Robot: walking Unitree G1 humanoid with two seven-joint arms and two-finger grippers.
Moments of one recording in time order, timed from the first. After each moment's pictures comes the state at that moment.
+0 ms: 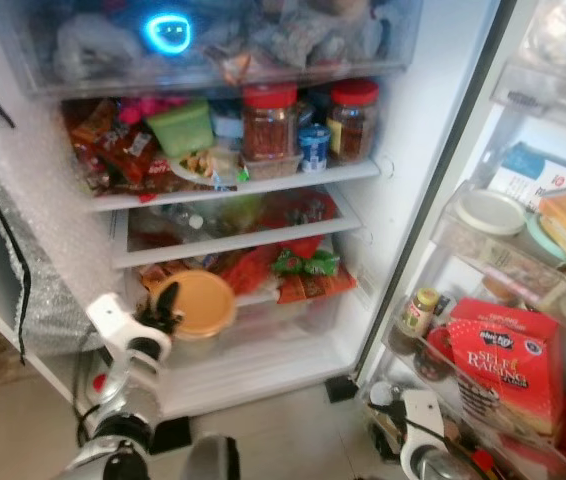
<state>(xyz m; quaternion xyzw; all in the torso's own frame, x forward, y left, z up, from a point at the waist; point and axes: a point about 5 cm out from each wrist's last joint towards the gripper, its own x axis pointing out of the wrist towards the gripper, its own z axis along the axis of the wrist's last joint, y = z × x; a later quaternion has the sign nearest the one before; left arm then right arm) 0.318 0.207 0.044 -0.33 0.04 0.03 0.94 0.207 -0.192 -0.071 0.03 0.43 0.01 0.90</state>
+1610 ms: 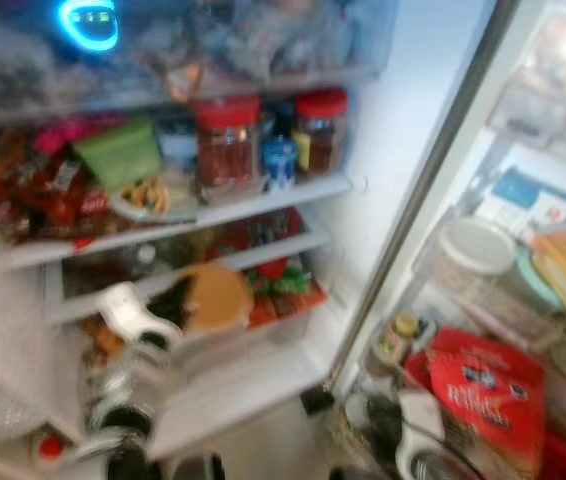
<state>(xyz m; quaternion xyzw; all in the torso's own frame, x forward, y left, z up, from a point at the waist) 0.322 0.210 0.051 -0.33 0.03 0.00 0.94 0.208 -0.183 -0.072 0.03 0.44 0.01 0.90</state>
